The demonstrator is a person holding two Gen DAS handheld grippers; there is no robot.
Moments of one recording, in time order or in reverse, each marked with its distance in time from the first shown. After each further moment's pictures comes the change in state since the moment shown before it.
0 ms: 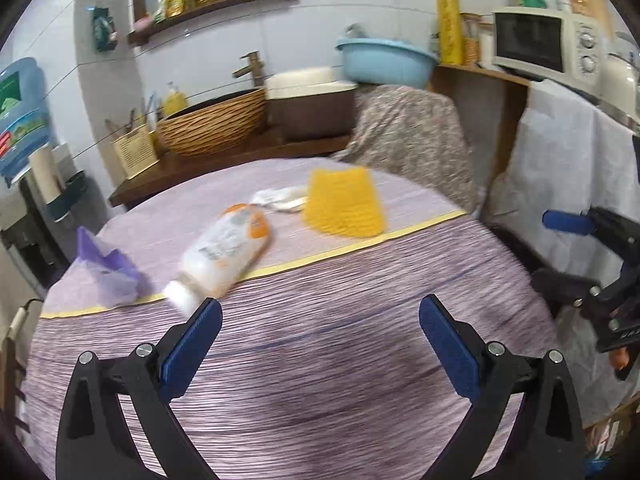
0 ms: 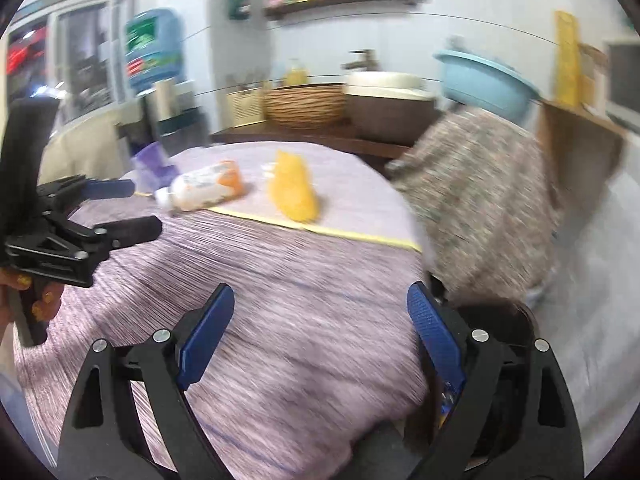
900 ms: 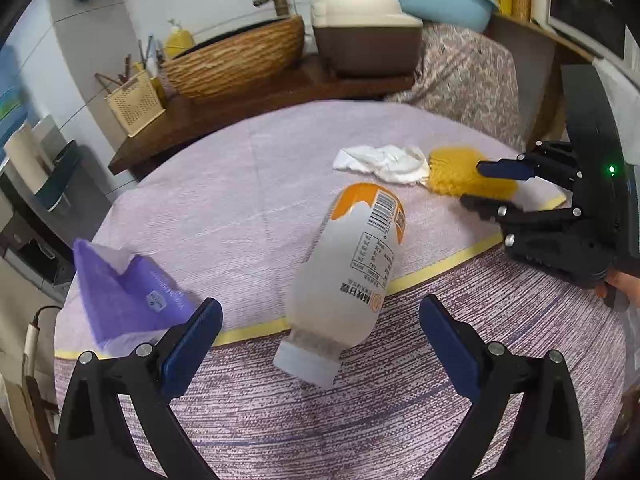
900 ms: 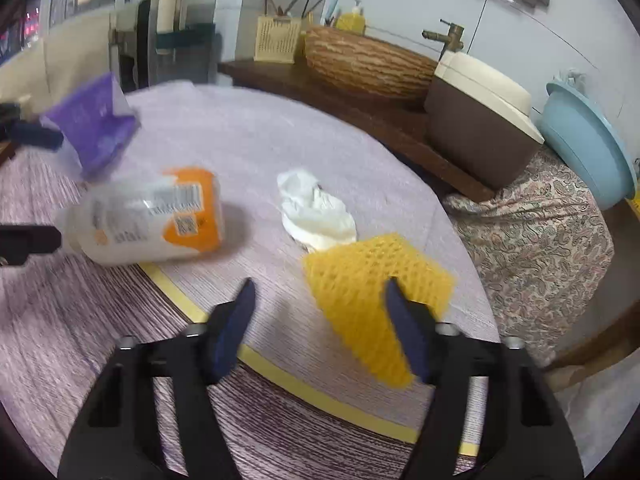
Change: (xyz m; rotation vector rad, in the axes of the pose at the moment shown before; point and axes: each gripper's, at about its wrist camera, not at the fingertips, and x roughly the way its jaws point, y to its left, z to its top) left arm 0.103 0.112 0.044 0.050 0.279 -0.003; right arm 0.216 0.042 0.100 -0.264 0.263 -0.131
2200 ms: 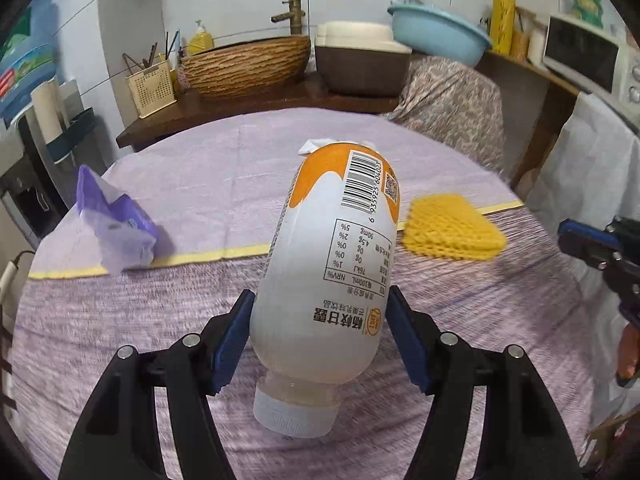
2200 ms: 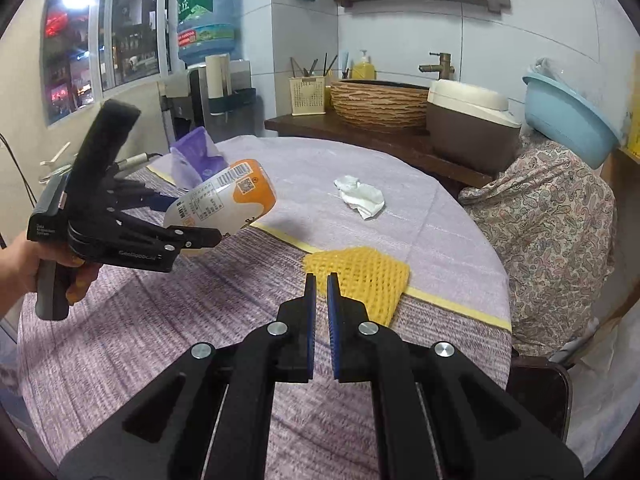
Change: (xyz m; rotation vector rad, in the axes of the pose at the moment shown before) left arm -0.045 -0.050 -0.069 -0.168 -0.150 -0.052; right arm -0.152 0.004 -0.109 0.136 -0.272 0.209
